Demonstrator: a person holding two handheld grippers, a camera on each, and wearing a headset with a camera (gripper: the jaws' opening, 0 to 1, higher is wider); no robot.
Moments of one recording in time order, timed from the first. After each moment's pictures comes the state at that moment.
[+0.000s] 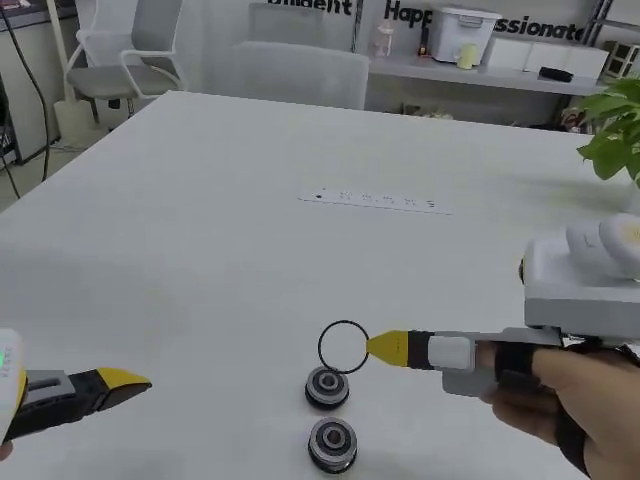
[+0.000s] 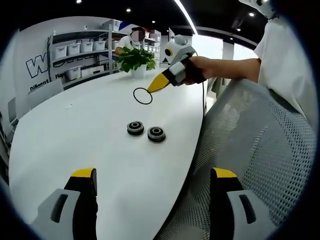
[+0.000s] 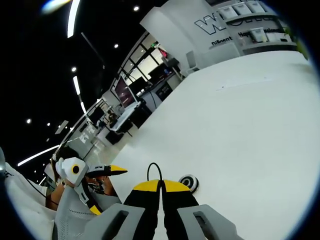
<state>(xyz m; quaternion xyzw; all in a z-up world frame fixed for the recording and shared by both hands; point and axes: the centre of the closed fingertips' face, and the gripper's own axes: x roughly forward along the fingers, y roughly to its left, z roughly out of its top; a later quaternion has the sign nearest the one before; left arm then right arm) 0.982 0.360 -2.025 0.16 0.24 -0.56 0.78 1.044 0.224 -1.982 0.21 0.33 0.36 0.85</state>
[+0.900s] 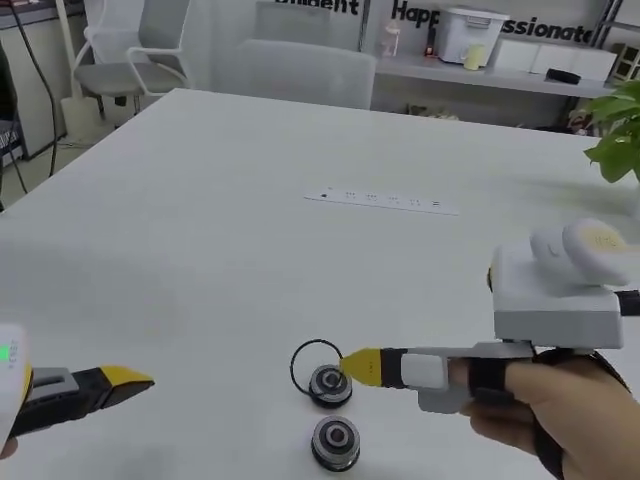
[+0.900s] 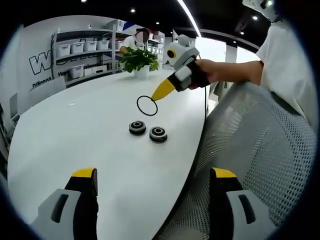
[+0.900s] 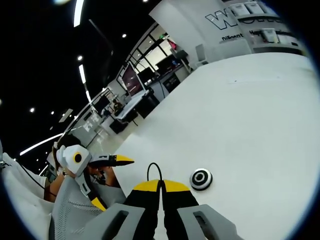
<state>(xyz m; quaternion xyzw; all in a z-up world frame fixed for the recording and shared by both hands) 0.983 0.362 -2.026 0.15 0.24 -0.55 0.78 1.031 0.254 -1.992 0.18 0.35 0.39 0.83</state>
